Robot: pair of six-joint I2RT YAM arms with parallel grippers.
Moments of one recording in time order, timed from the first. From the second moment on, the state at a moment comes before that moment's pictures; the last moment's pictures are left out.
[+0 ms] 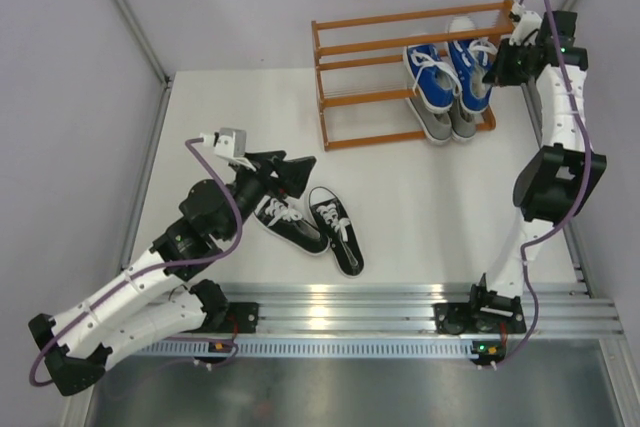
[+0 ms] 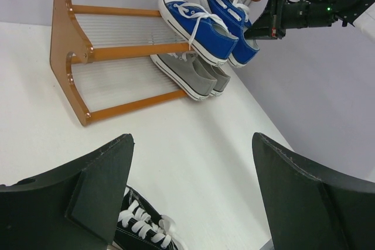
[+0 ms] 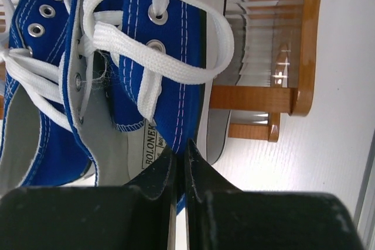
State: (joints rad) left arm -0.86 0.72 0.76 0.04 -0.30 -0.47; right arm -0.21 2.02 2.08 -0.83 -0.45 -0.13
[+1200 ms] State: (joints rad) left arm -0.86 0.78 0.76 0.03 -0.28 -0.50; right arm -0.17 2.09 2.16 -0.72 -0.42 -0.06
